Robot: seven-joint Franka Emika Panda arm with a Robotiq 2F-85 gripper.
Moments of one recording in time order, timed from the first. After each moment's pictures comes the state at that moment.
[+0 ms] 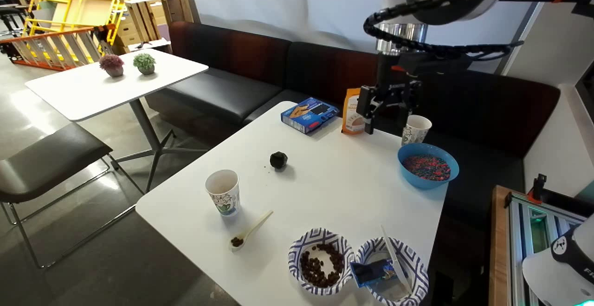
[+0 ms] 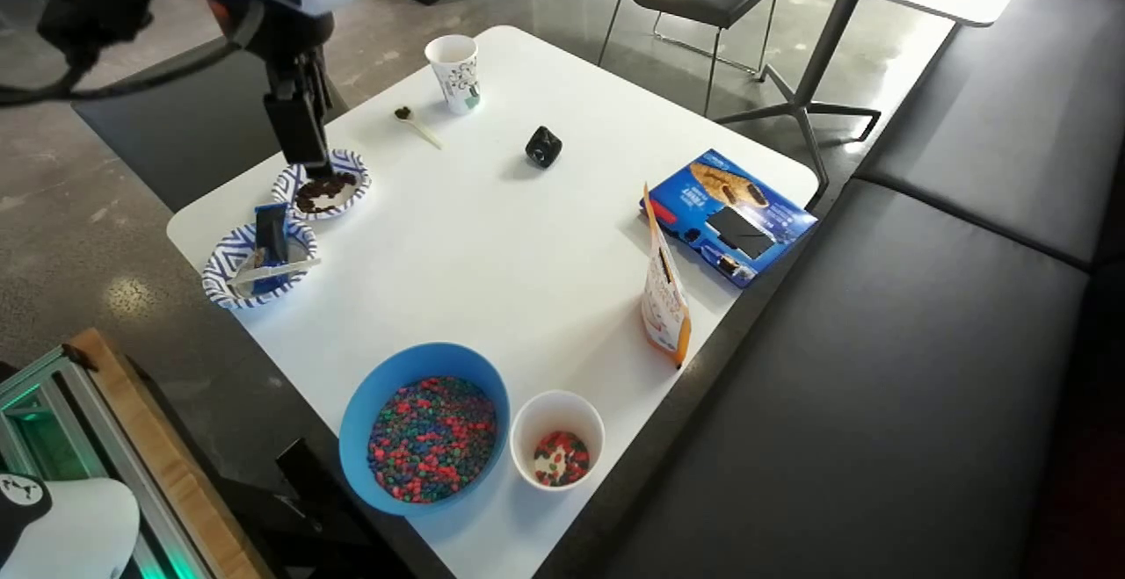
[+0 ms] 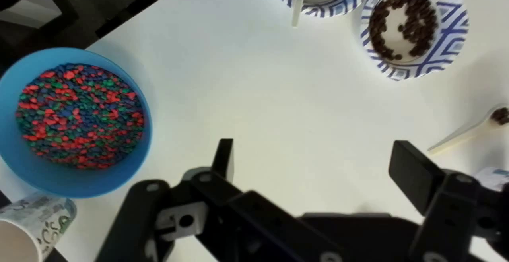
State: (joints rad) arm -0.08 -0.28 0.00 -2.43 0.16 2.05 0.42
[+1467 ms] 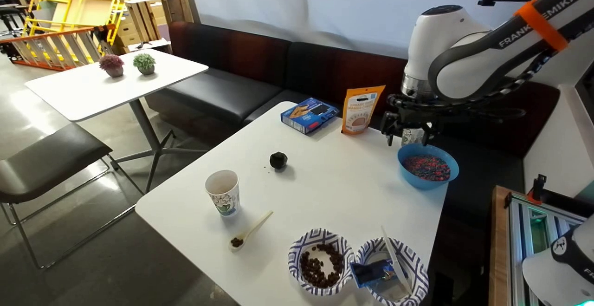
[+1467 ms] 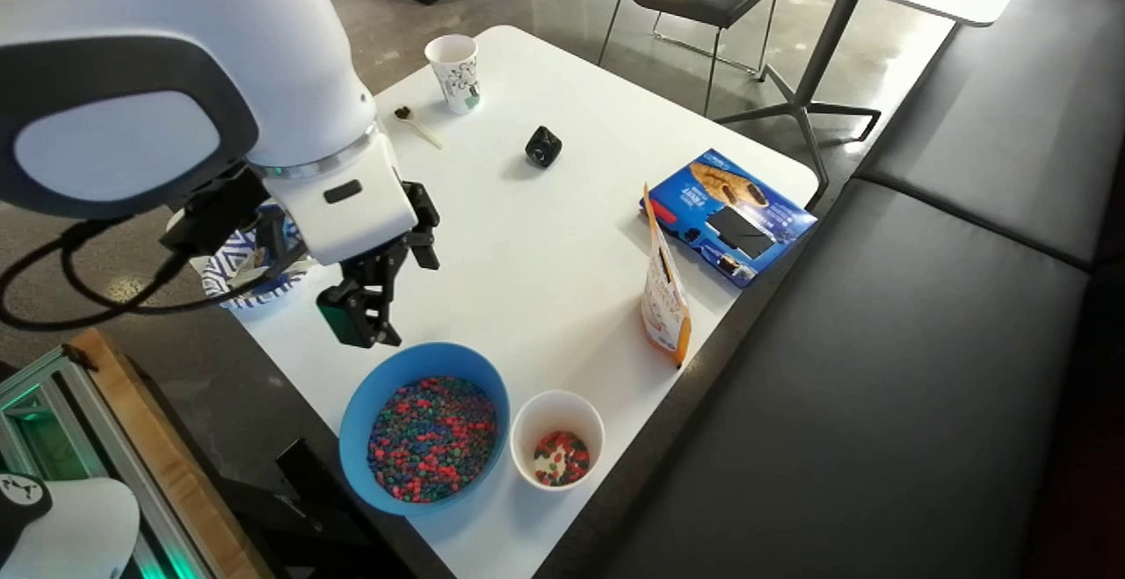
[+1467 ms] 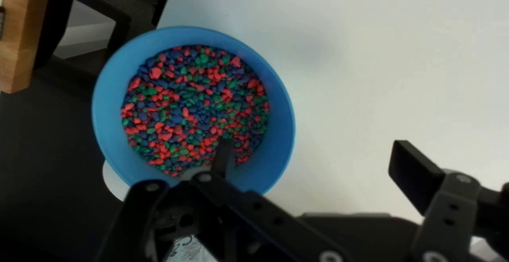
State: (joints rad) arm -0.28 -0.19 -0.02 -2.68 -0.15 2.50 0.89
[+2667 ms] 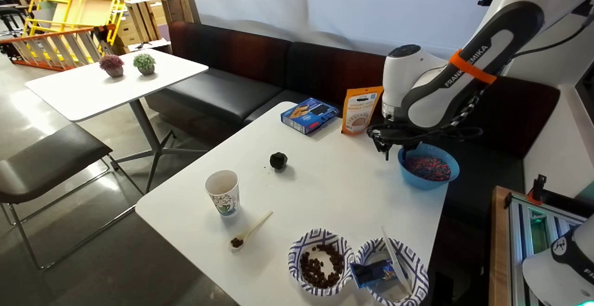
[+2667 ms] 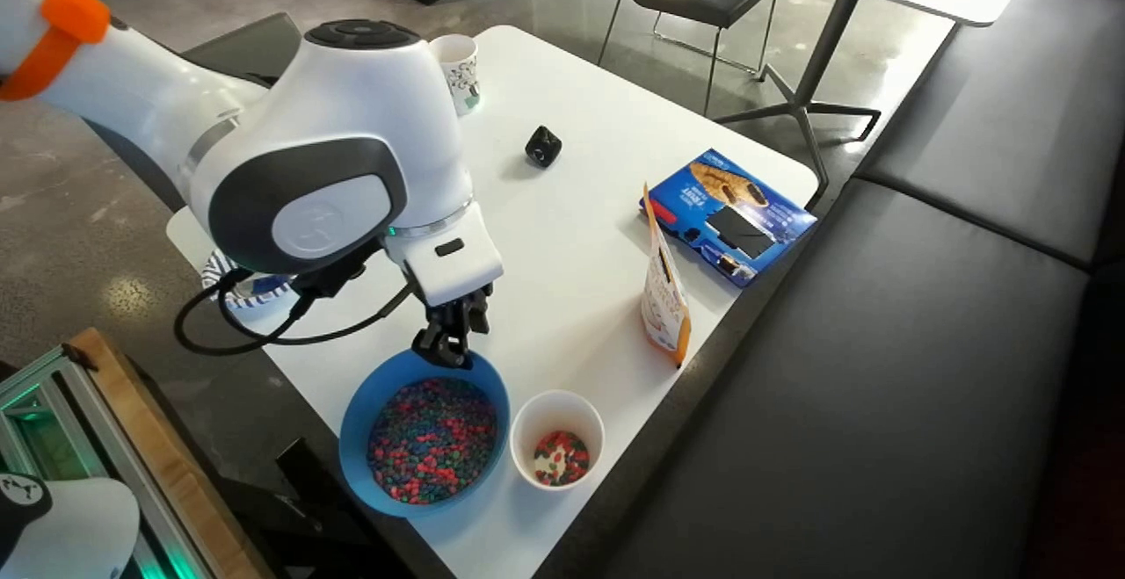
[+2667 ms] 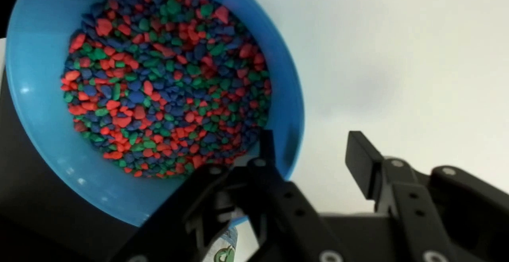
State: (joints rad) arm -0.16 0.15 -0.18 -2.53 -0.31 2.61 1.02
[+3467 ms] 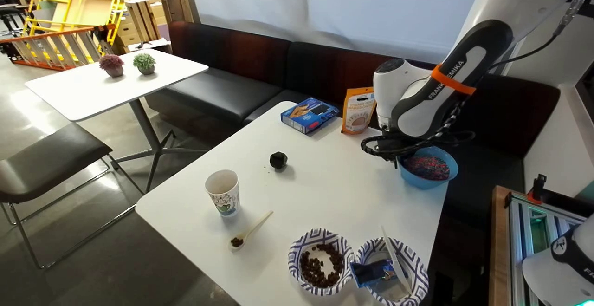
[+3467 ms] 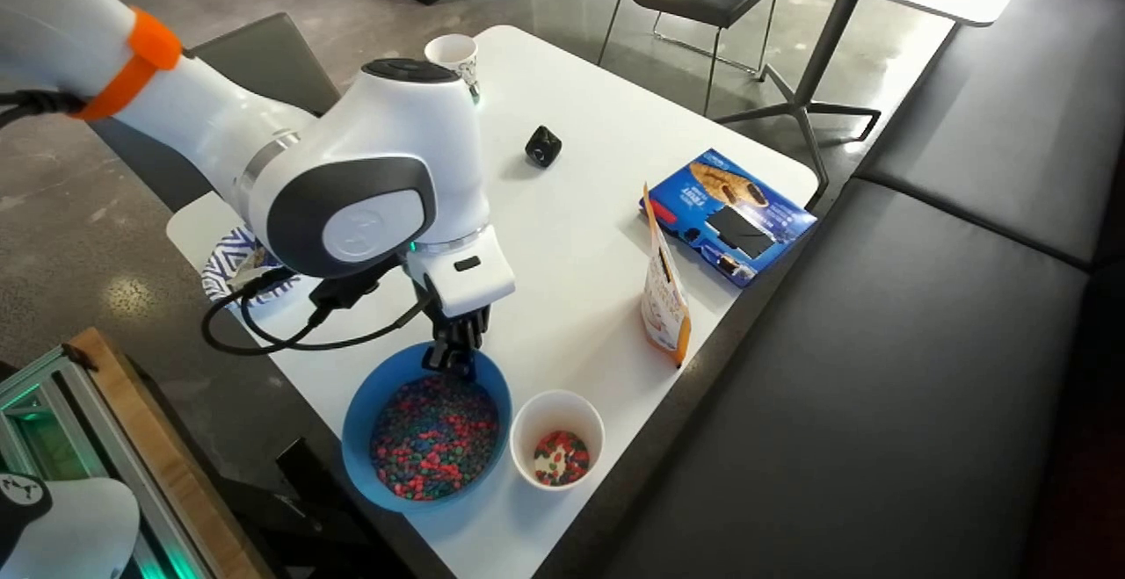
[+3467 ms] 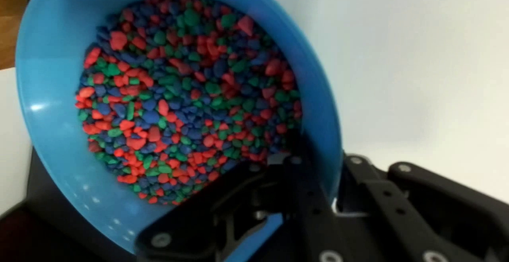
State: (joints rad) arm -0.07 0.27 -0.26 -2.47 -0.31 2.54 1.03
